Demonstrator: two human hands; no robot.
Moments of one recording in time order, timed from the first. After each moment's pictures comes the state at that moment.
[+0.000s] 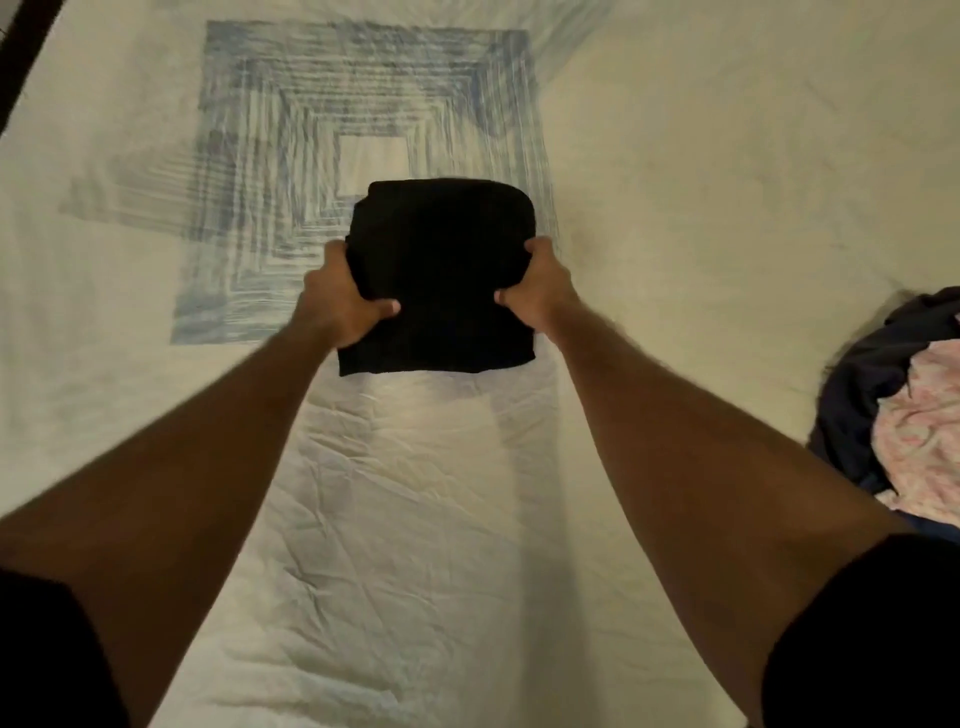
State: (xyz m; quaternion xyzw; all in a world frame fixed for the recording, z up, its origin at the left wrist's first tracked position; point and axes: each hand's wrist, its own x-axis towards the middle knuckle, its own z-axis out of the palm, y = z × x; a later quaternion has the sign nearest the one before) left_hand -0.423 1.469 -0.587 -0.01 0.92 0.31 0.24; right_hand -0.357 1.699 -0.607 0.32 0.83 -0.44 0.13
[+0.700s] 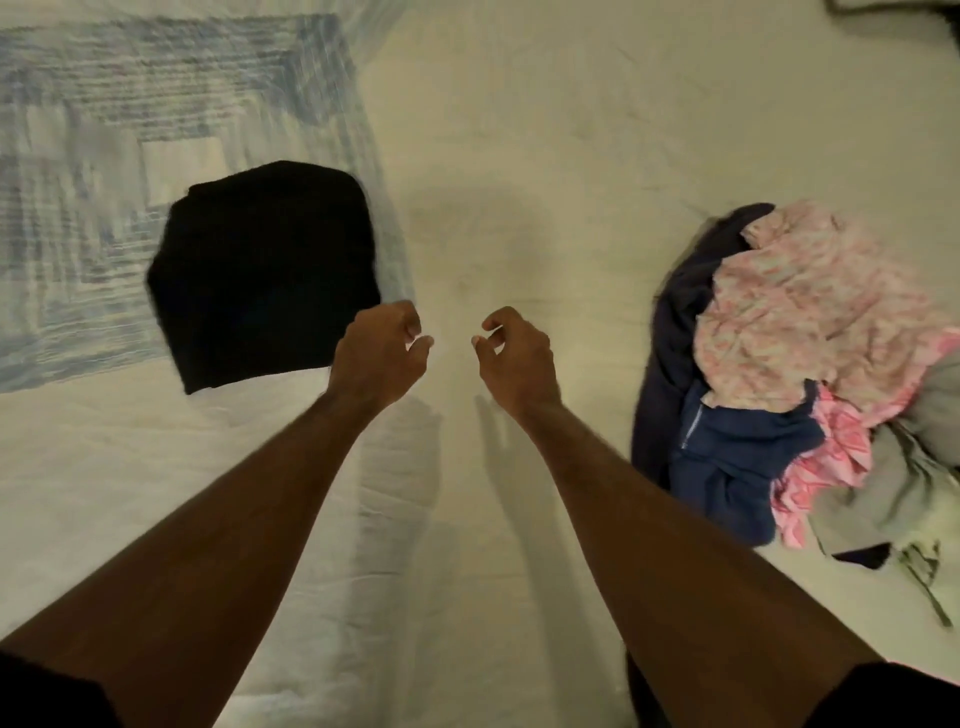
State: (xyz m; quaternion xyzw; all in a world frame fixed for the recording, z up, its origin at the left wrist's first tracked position) left_hand -0.276 1.624 -0.598 0.26 0.90 0.29 0.16; right_hand -0.170 1.764 -0.621 0.39 0.83 -0.40 -0.05
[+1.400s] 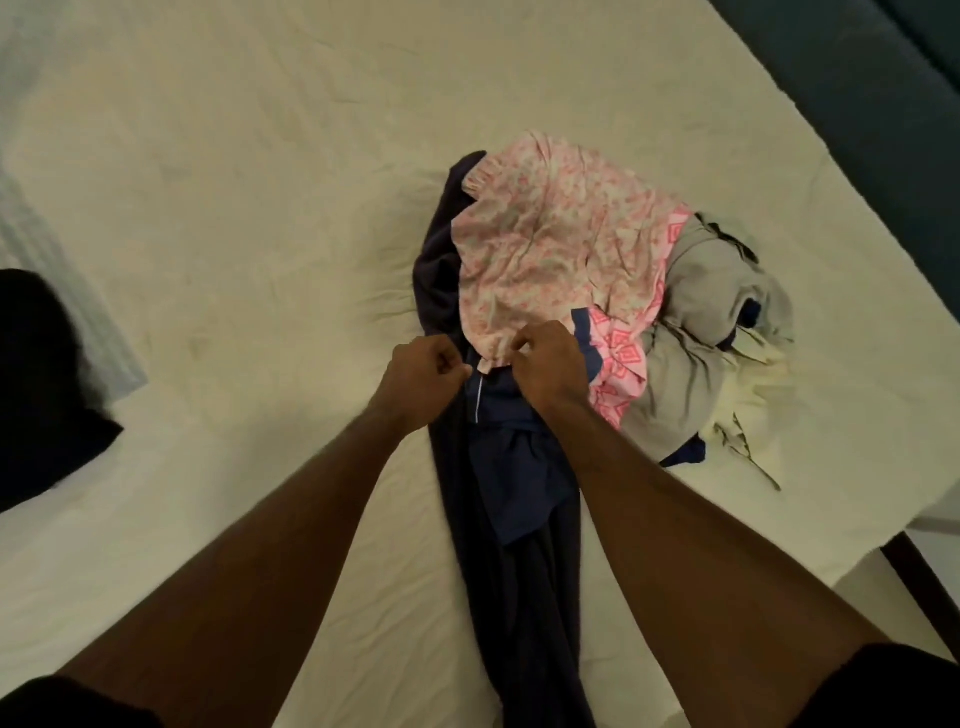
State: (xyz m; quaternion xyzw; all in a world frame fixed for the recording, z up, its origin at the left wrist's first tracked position) left_hand -0.087 1.871 -0.597 0.40 0.81 0.27 0.35; right_hand 0.055 1.991 -0.614 0.54 0.79 -0.28 0.00
